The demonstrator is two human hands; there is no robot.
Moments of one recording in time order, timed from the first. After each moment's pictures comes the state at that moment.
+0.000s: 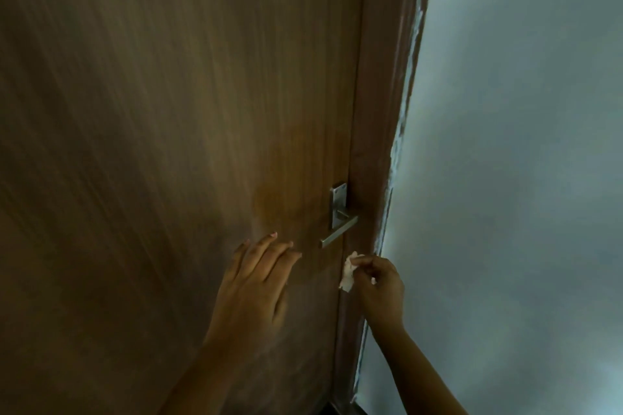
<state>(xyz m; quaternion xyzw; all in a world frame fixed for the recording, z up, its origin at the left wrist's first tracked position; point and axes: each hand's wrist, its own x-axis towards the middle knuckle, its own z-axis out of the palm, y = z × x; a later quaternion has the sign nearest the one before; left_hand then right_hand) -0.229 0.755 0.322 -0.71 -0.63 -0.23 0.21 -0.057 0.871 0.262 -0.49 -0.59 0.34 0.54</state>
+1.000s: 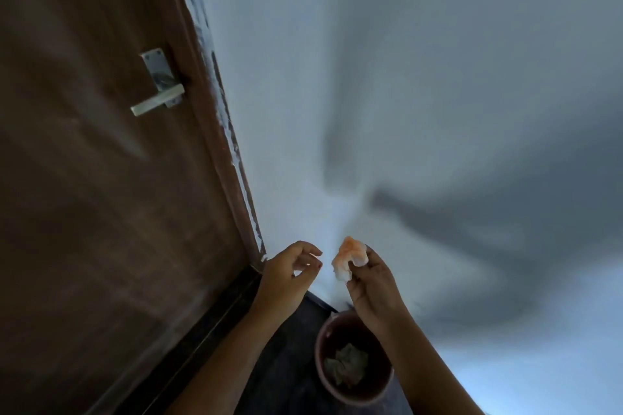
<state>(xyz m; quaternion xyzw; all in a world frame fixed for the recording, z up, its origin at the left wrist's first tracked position) 0.130 0.708 0.202 -0.54 -0.63 -0.39 -0.39 0.287 0.742 0.188 -0.34 -0.39 0.71 0.48</state>
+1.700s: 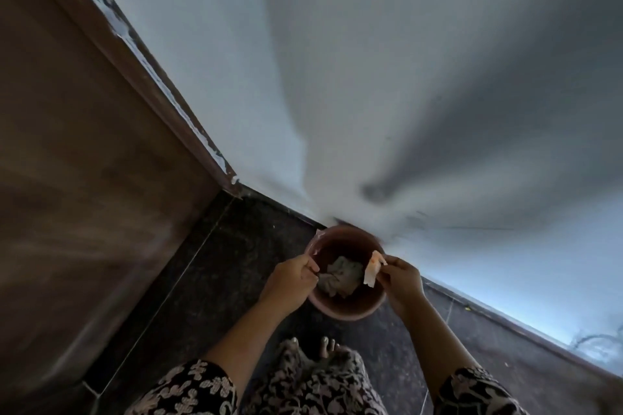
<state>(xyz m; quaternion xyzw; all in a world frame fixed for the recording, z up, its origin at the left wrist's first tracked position) 0.188 0.701 -0.078 -0.53 -0.68 -0.08 -0.49 0.405 0.718 -0.118 -0.71 -0.09 0.60 0.36</state>
